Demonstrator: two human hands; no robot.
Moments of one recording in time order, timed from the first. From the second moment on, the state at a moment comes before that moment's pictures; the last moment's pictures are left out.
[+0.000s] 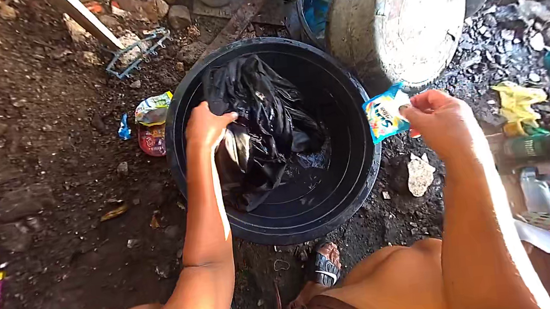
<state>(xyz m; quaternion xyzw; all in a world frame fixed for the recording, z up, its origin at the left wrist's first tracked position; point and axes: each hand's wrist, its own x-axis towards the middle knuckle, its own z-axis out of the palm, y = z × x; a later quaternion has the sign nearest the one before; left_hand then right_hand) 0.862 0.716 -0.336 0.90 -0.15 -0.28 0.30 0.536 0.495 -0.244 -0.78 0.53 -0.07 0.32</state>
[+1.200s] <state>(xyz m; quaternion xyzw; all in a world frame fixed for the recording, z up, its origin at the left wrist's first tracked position) 0.875 0.775 -0.317 0.94 -0.14 -0.25 0.21 0.585 0.569 -0.457 -0.82 0.20 0.50 0.19</state>
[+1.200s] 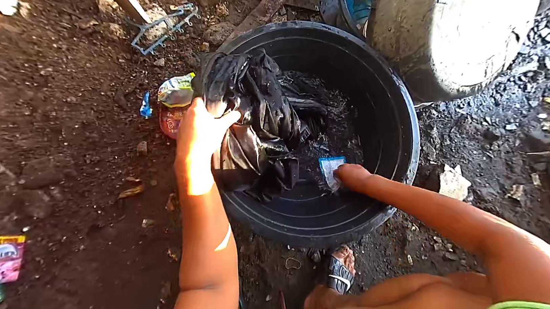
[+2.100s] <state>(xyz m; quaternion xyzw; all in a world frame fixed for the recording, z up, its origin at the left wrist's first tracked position) 0.725 0.623 -0.414 0.57 -0.33 -0.50 0.56 0.542 0.553 -0.399 -0.99 0.05 -0.10 0.13</state>
